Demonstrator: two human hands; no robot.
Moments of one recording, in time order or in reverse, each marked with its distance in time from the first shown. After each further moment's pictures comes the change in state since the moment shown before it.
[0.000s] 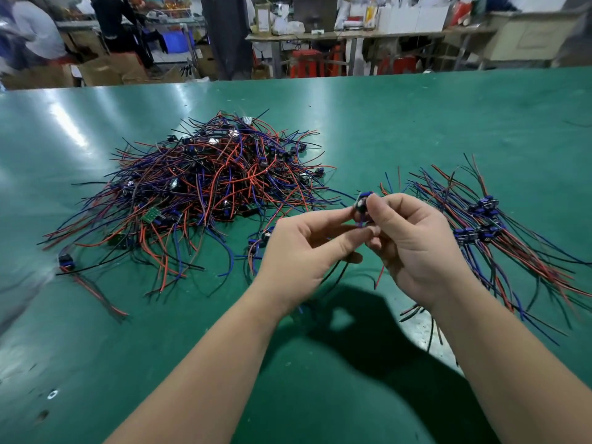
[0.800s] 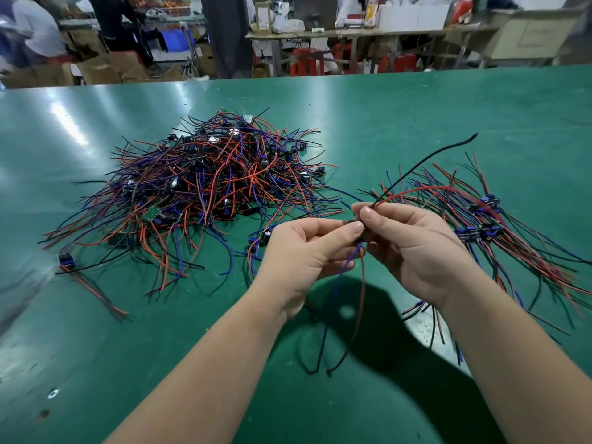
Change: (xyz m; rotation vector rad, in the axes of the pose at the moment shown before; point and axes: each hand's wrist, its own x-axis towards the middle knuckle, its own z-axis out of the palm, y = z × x) left_hand 0.001 0.003 0.003 -0.140 0.150 -0.355; right_hand 0.004 -0.001 -0.007 -0.122 -0.059 0.183
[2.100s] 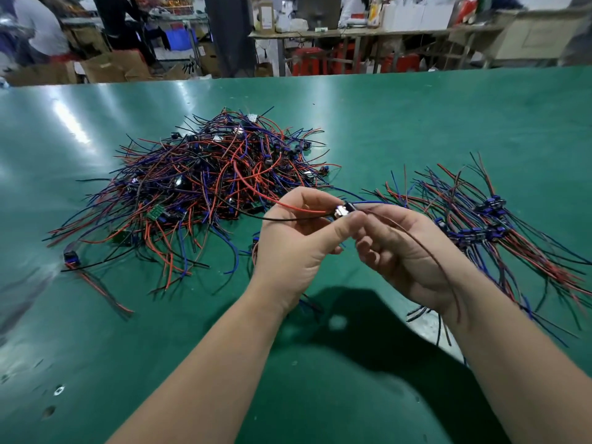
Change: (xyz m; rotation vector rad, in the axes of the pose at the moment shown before) left_hand 0.001 0.005 -0.007 0.088 0.088 0.447; right_hand 0.001 0.006 0.002 0.145 -0.244 0.018
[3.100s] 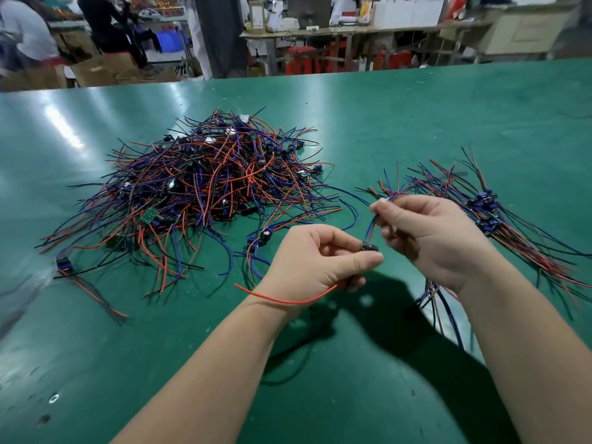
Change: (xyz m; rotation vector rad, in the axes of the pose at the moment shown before) left_hand -0.007 -0.009 0.007 0.037 -0.258 -0.417; right_hand -0.002 -0.021 -0.015 -0.244 0.324 -0.019
